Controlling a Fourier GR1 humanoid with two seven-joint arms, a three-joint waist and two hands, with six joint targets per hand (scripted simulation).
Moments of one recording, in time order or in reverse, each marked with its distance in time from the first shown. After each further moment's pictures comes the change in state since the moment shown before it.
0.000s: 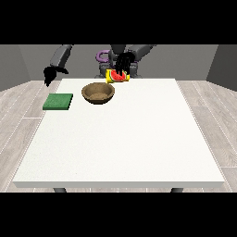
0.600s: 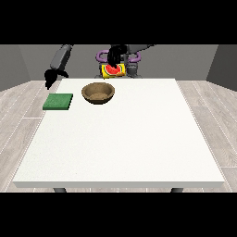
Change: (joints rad) left arm -0.078 -0.033 -0.121 -0.124 -0.177 -0.226 0.065; right arm 0.011 -0.014 -0.009 0.054 0.004 -0.013 -0.055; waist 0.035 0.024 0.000
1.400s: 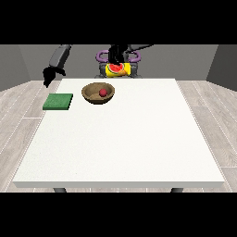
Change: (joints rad) left arm -0.006 0.053 -0.020 -0.035 -0.143 -0.143 -0.168; right arm 0.006 -0.013 0.013 -0.016 -0.015 0.027 0.043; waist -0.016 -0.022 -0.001
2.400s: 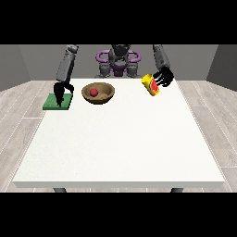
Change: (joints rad) left arm 0.478 0.048 0.544 -0.102 0.849 0.381 -0.571; right arm 0.036 -0.009 -0.080 -0.066 -0.095 -0.029 0.000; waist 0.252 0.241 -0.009
